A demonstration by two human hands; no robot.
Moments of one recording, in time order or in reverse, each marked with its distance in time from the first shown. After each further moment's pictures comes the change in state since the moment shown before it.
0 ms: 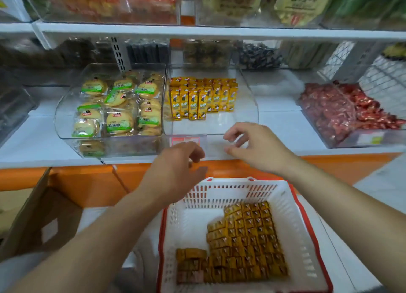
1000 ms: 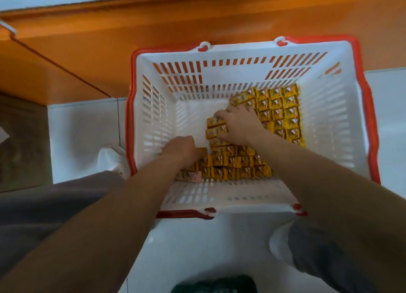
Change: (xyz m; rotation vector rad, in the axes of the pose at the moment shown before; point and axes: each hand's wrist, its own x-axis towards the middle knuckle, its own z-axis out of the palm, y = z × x) left_hand -0.057 -0.182 0.307 0.313 -0.803 -0.555; right_hand -0.093 0.242 0.276 -0.472 -0.657 0.193
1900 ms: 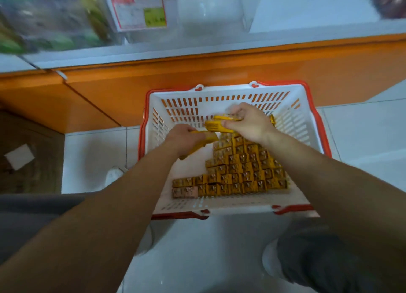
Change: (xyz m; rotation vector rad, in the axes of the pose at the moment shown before) left_hand -0.067 0.037 -0.092 -0.758 0.192 0.094; right_hand -0.059 0.012 -0.093 0.733 0.314 0.204
